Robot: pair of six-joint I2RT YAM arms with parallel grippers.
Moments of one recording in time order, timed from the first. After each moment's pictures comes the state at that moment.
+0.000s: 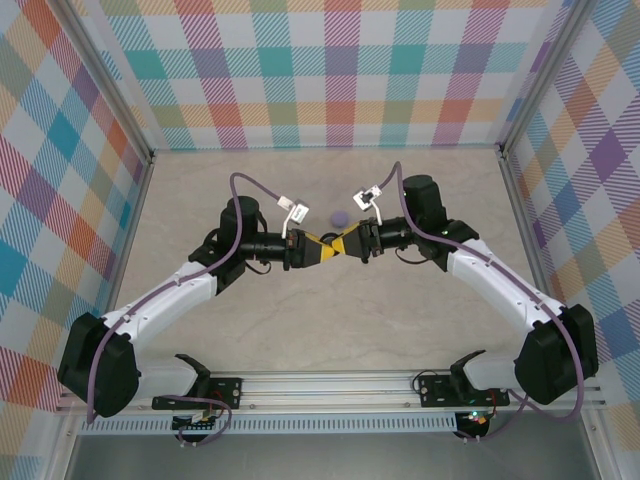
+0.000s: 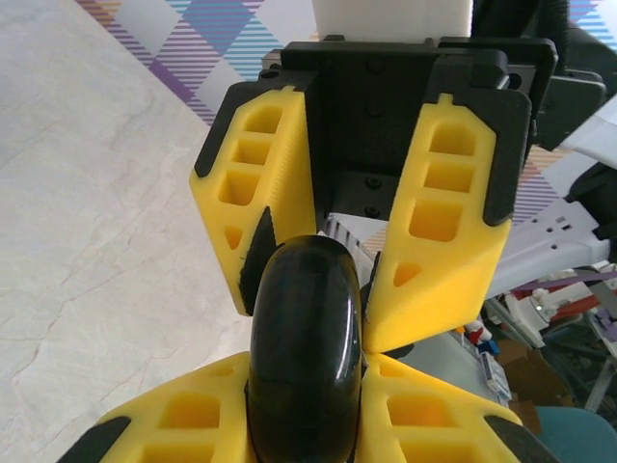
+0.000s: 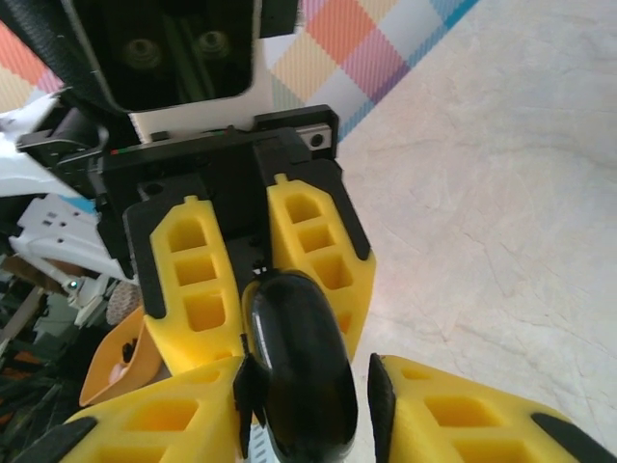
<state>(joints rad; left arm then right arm) -0.55 1.26 0.87 0.08 0.93 -0.47 0.50 1.31 1.04 -0.28 -1.01 0.29</state>
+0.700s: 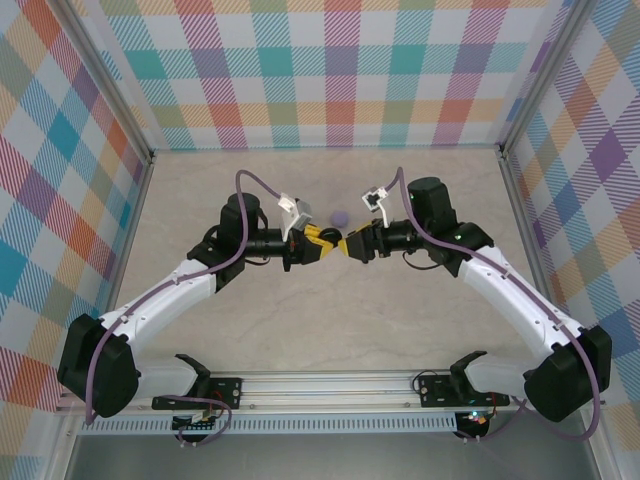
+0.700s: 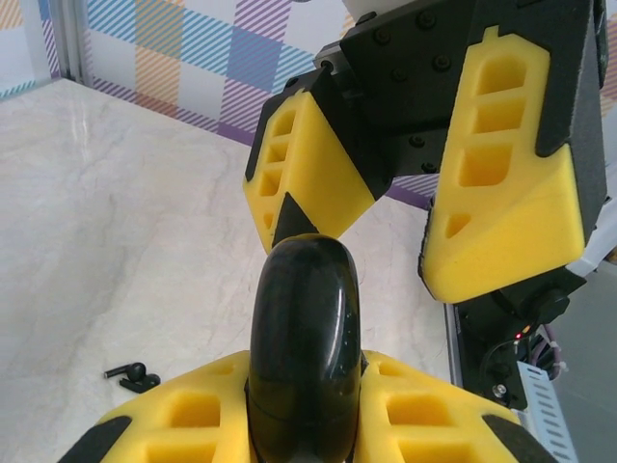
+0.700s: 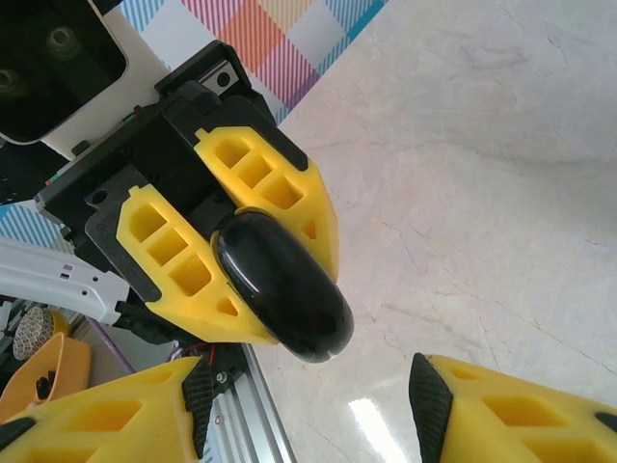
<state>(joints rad) -0.55 1.26 0.90 0.03 0.83 0.02 0.51 1.22 1.08 -0.47 -0.79 0.23</state>
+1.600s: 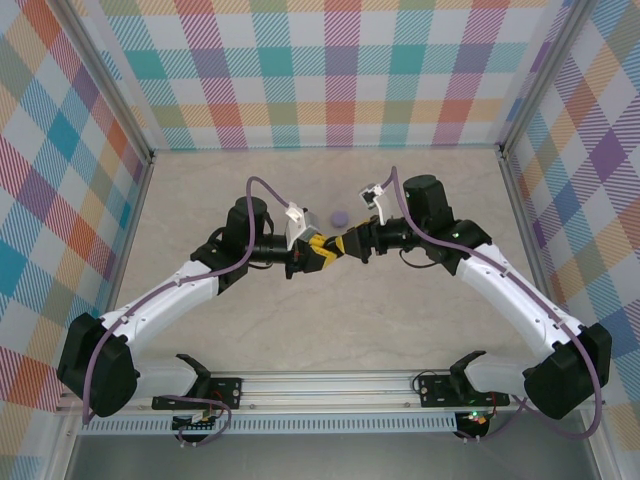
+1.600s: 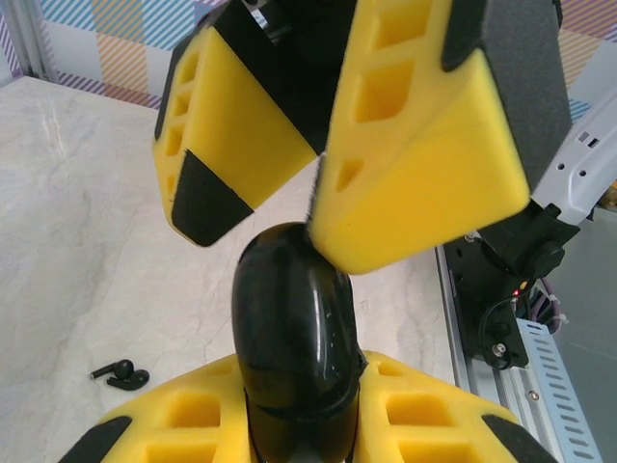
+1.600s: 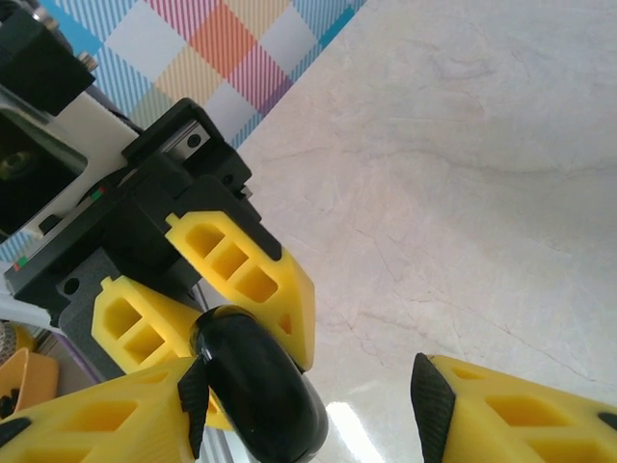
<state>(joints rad) -0.59 1.26 0.90 -0.05 0.83 0.13 0.53 1.23 1.12 -0.49 -0.69 0.23</state>
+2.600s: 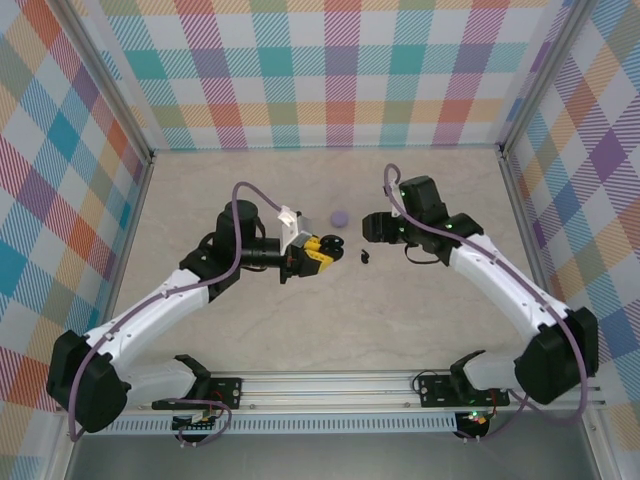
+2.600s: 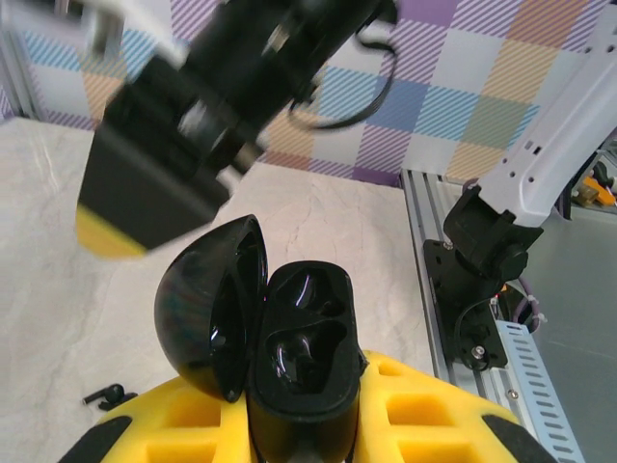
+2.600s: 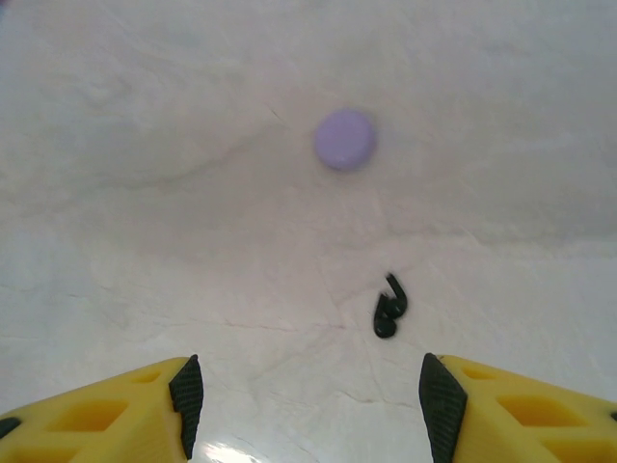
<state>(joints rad) -0.60 1.16 0.88 -0.06 0.85 0.15 0.49 1.34 1.13 -0.61 -0.12 0.34</state>
